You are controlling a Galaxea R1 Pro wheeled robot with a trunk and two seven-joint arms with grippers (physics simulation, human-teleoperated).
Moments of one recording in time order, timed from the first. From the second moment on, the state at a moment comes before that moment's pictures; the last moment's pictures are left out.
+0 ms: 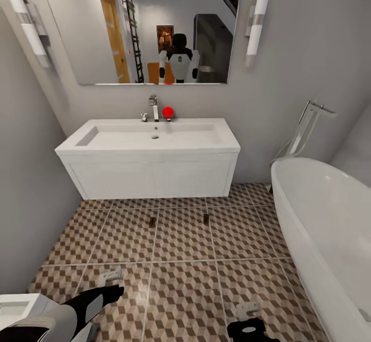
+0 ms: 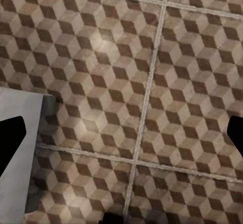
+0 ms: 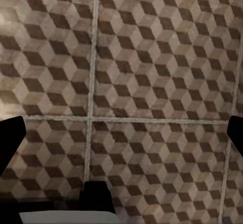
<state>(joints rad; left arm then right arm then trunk) -0.72 0.09 -0.06 0.00 0.24 0.07 0.01 -0.57 0.11 -0.10 0.03 0.27 -0.04 -0.30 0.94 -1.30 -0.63</state>
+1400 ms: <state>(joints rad) -0.50 0.08 -0.06 0.00 0.24 0.06 0.01 -0.46 0.05 -0.10 0.03 0.26 -0.03 -0.29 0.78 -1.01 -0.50</state>
